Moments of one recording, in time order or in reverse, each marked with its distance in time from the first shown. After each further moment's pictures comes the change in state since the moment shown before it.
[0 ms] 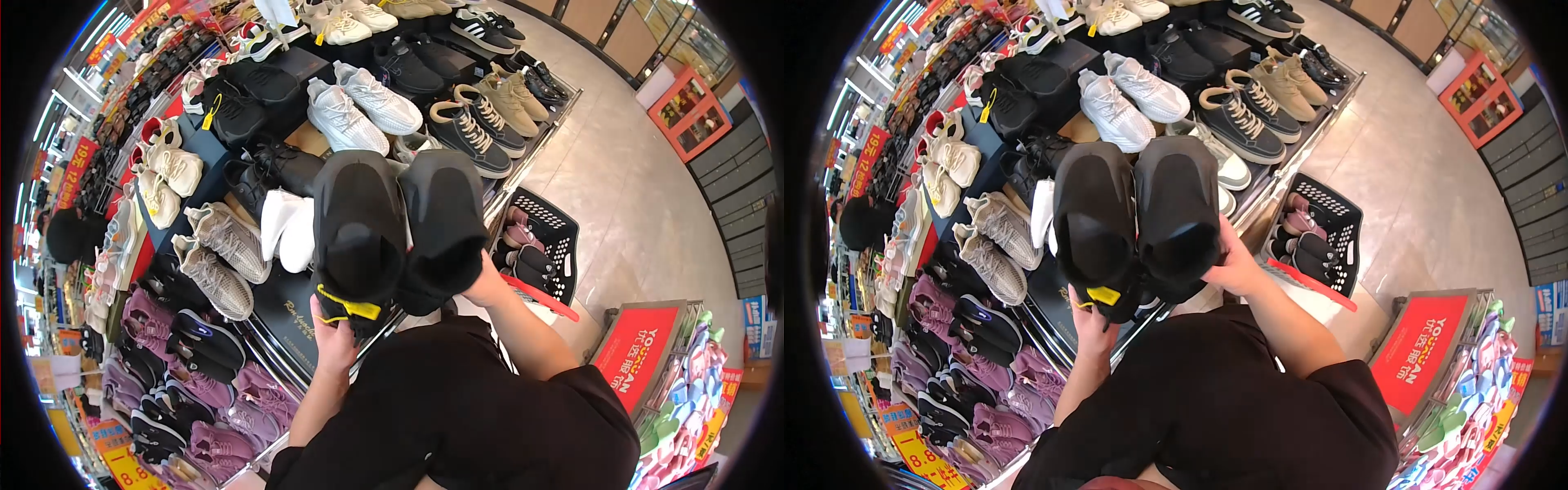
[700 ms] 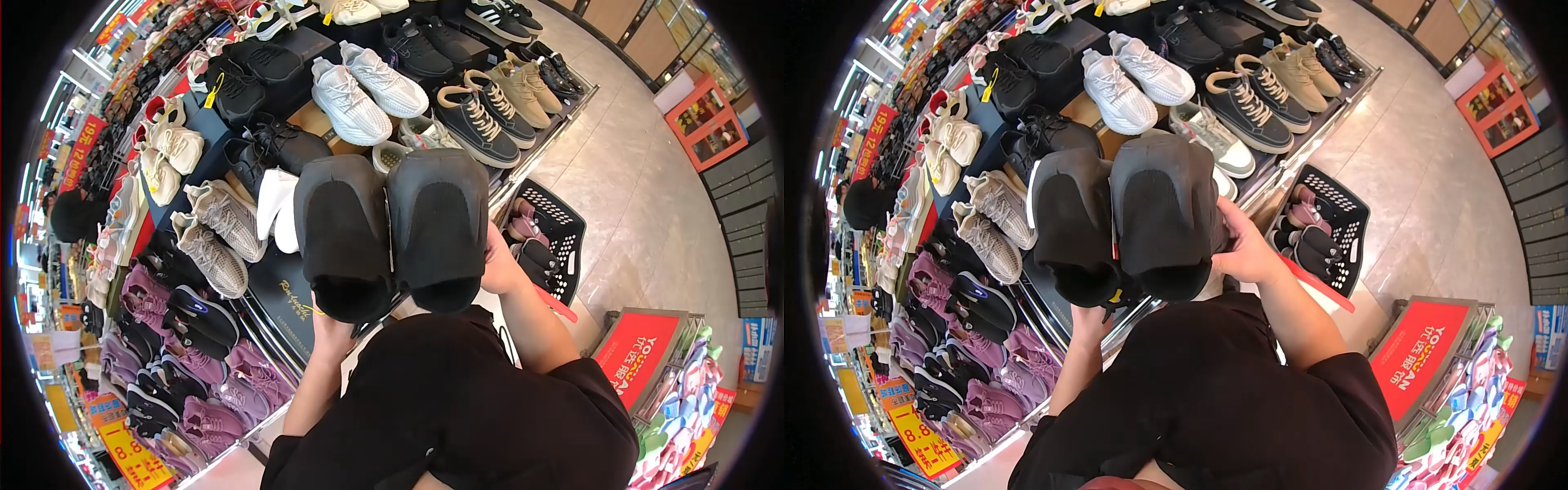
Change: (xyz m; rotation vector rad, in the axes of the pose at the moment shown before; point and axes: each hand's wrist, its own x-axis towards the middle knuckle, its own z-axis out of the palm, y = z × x) left_hand -0.003 -0.001 0.004 0.531 0.038 -0.114; right_hand -0.005 -0.013 -0.028 0.012 -0.092 -0.088
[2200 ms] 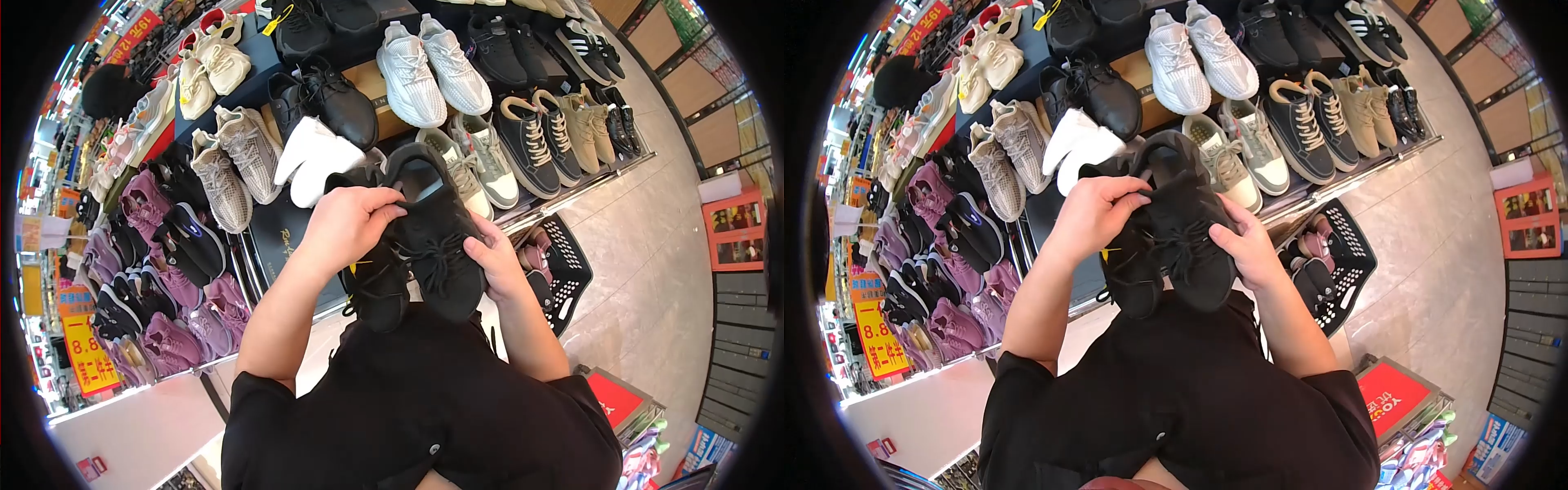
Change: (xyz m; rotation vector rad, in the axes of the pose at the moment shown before) left_hand 0.097 0.117 0.048 0.949 -0.098 0.208; right_hand 0.049 -0.027 0.005 0.246 0.076 0.463
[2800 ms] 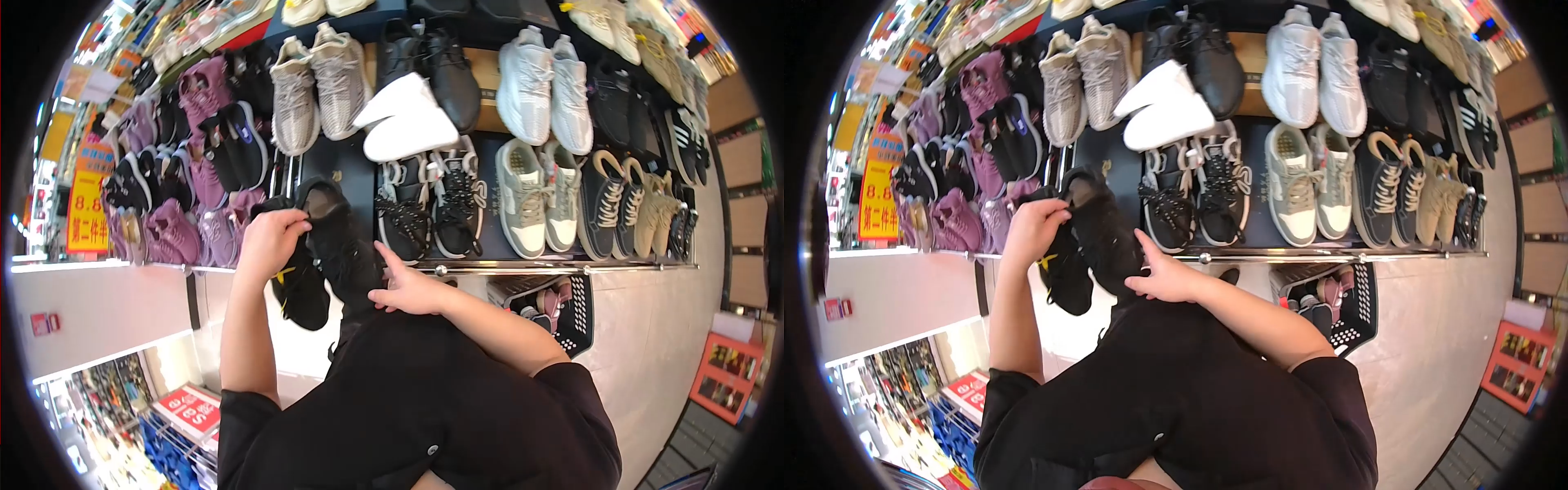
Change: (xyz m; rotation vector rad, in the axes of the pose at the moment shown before) left_hand -0.173 -0.073 -0.040 0.258 0.239 -0.741; right_hand 0.041 0.101 0.083 -0.546 -0.769 0.740
